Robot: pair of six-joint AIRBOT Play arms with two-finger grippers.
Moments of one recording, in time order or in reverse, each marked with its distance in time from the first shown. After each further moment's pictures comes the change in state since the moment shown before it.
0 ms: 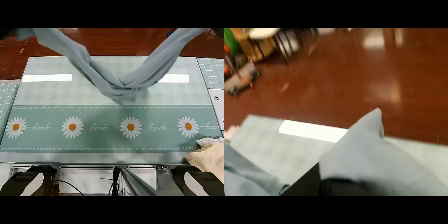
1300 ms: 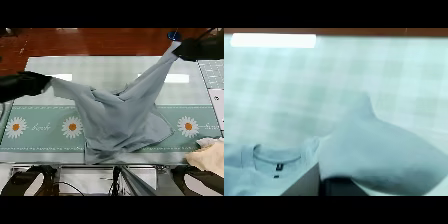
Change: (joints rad) left arm -0.040 0.145 -0.589 0.164 0.123 -0.120; right arm 0.136 -0.339 -0.001 -0.349 0.079 0.173
